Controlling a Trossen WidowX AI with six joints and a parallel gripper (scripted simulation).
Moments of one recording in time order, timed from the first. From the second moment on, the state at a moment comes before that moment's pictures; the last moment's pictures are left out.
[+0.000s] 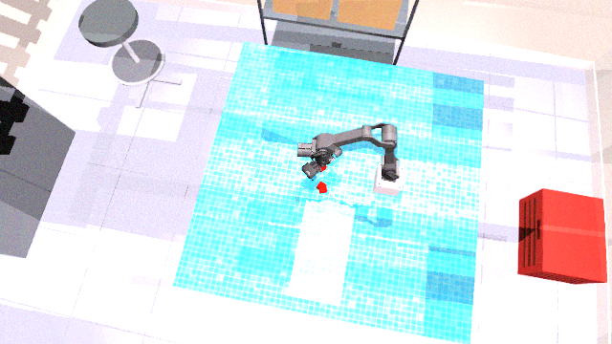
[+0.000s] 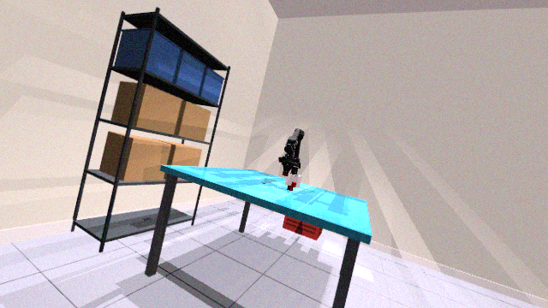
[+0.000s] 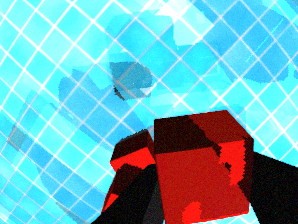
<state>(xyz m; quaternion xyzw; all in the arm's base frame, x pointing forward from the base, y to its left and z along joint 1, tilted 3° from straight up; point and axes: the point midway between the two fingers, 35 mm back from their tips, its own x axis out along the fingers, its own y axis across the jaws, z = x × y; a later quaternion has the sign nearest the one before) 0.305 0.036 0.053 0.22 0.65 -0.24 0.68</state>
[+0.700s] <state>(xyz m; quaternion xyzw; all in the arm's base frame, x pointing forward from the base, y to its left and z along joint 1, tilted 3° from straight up) 0.298 0.078 0.048 0.37 0.58 -0.38 0.62</state>
